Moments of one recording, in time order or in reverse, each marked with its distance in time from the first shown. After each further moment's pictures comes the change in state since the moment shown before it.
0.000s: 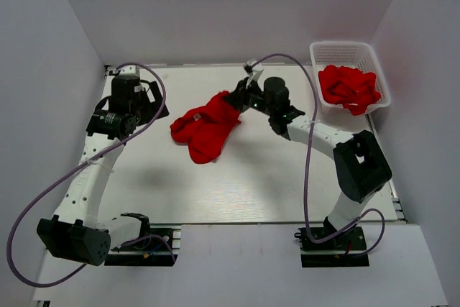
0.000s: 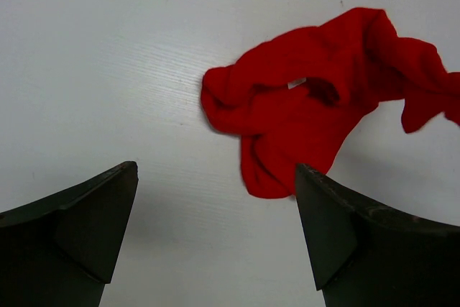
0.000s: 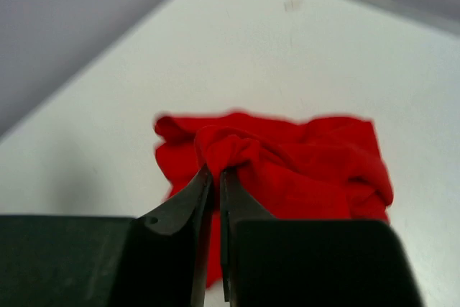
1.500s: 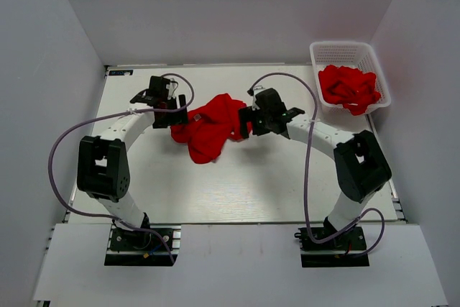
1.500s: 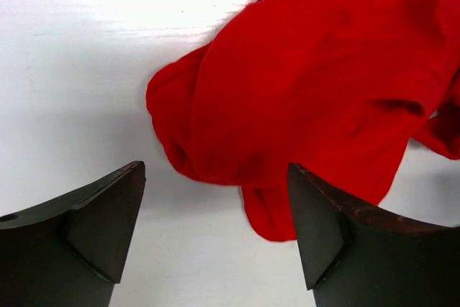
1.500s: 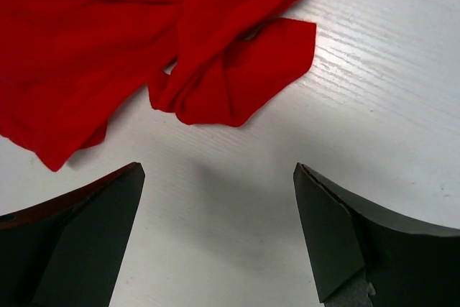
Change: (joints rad) left arm -0.008 0.498 -0.066 0.239 0.209 0.123; right arm 0.018 -0.013 0.007 -0.762 0.322 -0.050
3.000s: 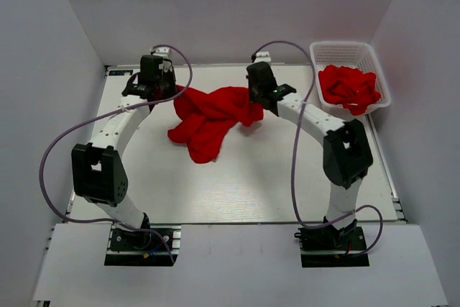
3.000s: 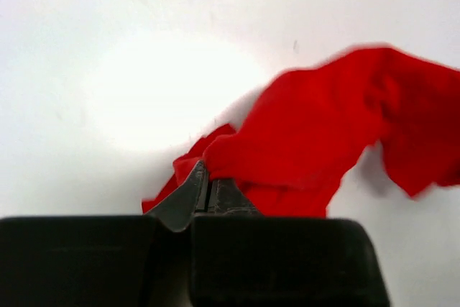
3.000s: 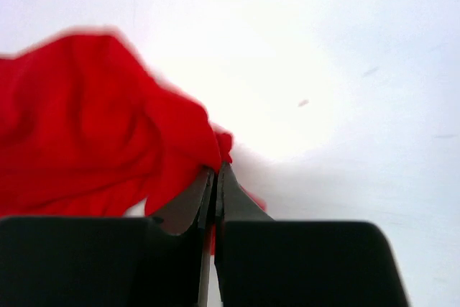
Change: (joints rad) left arm 0.008 -0.011 0.138 0.169 0.005 0.062; right arm -0.006 0.250 0.391 -0.042 0.385 0.050
